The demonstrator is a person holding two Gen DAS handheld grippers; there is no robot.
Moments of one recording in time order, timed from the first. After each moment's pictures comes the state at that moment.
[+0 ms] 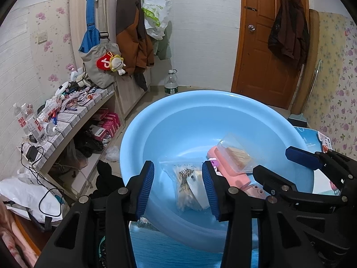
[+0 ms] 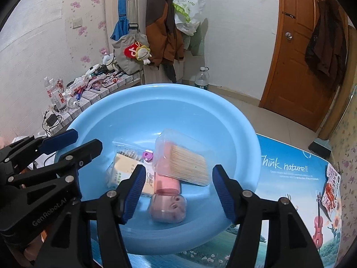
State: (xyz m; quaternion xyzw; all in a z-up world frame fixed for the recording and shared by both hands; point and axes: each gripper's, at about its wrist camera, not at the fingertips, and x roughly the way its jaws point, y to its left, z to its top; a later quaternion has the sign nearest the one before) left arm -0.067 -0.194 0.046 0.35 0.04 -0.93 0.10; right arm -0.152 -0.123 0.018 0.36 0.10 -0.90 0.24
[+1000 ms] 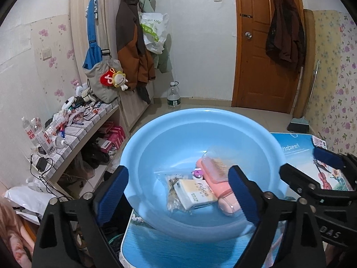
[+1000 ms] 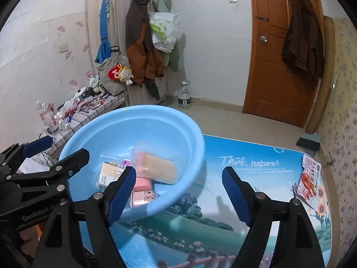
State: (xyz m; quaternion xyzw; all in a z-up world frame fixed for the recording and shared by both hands) left arm -0.049 -0.156 0.083 0.32 0.01 -0.94 0.12; right arm -0.122 -0.041 0.055 0.32 0.04 -0.93 0.20
